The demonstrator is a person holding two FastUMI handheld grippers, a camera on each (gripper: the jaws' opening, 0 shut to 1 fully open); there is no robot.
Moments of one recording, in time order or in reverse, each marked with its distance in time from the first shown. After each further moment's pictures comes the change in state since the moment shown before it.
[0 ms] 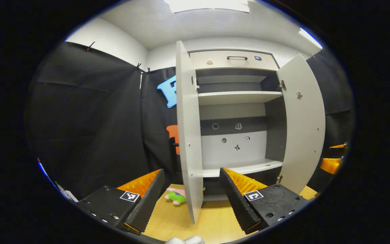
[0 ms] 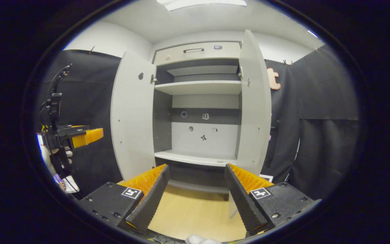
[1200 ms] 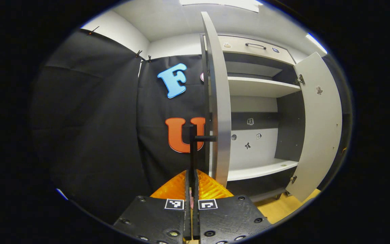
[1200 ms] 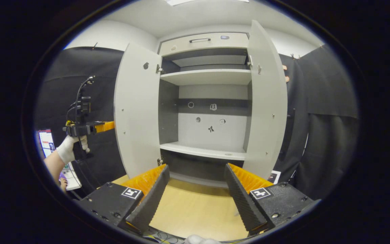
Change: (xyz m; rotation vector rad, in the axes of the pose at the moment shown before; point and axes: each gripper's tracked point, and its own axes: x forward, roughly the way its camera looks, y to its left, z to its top) left arm 0.114 0.077 -0.060 -0.021 0.070 -0.002; right arm -0.003 0.012 -0.017 -0.009 0.080 0.104
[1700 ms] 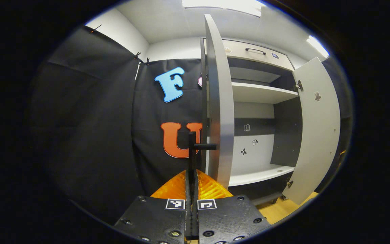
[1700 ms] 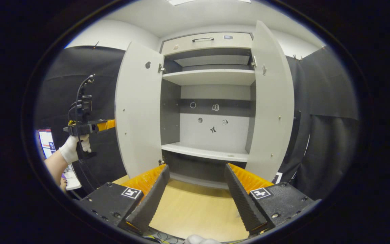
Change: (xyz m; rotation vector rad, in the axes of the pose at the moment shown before) left arm 0.021 -0.003 0.022 -0.051 -0.080 -0.054; right arm 0.002 0.002 0.001 -0.011 0.000 0.005
